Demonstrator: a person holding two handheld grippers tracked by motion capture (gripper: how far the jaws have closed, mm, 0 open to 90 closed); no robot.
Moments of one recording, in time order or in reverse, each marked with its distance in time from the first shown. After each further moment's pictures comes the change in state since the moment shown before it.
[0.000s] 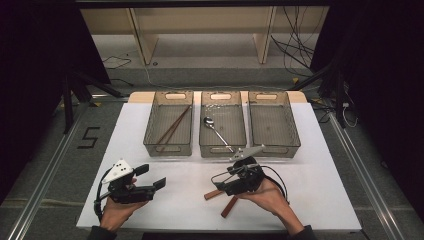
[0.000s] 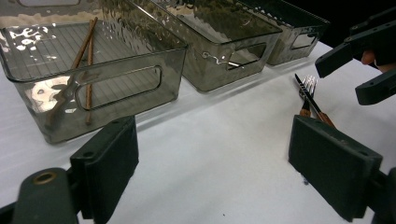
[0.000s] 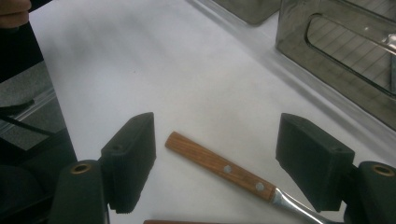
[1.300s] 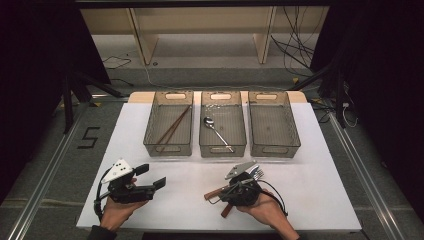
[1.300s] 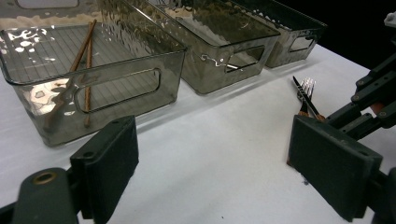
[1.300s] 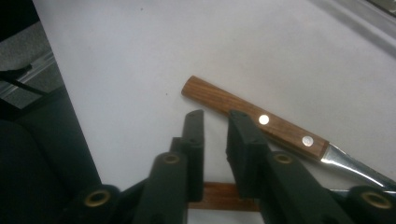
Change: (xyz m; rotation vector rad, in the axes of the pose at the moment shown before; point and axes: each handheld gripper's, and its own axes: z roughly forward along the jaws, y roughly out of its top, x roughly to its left) left arm 0.001 0.001 0.000 -0.005 -0.007 -0.001; right arm 0.015 -0.031 0.022 0.130 0.012 -0.036
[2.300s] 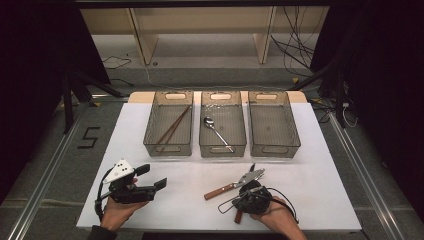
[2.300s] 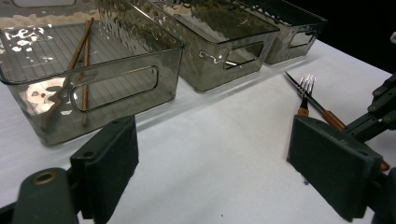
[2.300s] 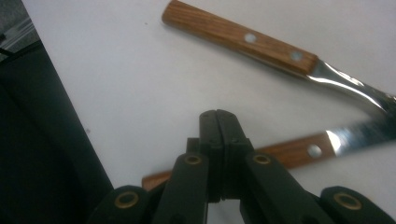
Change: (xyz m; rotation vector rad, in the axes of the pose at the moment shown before) left arm -0.002 0.000 0.001 0.010 -0.001 0.011; right arm -0.004 -0.031 -0.011 0.106 -0.053 0.008
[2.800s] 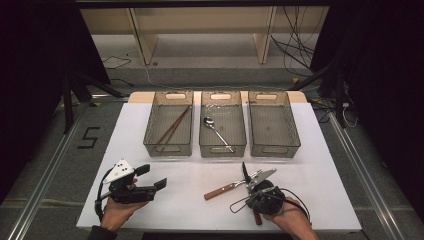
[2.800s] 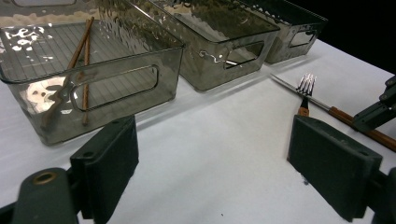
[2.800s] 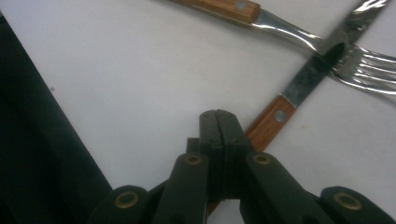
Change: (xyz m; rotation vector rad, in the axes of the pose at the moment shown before) left arm 0.000 0.000 0.000 0.000 0.001 0.001; right arm -0.012 -0.017 -0.020 0.054 -0.076 0.033
